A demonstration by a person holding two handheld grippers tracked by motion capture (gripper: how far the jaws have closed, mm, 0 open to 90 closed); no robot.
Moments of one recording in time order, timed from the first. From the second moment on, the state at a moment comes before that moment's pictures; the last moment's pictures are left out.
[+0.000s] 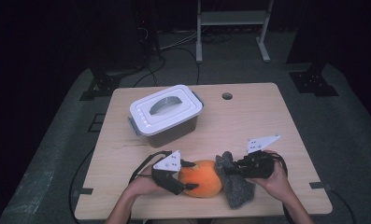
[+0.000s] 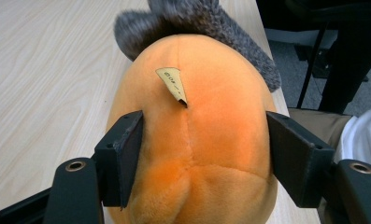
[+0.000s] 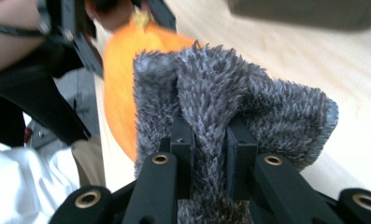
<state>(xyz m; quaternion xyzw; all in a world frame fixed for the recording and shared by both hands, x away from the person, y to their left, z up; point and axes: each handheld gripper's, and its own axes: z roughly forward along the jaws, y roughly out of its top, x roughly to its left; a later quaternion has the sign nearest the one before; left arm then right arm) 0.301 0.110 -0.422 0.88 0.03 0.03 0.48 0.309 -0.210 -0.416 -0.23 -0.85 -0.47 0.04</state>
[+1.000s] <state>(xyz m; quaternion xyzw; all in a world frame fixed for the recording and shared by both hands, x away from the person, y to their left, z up) 0.306 0.121 -0.425 0.87 0.04 0.01 0.49 0.314 -0.219 -0.423 -0.26 -0.85 -0.46 0.05</state>
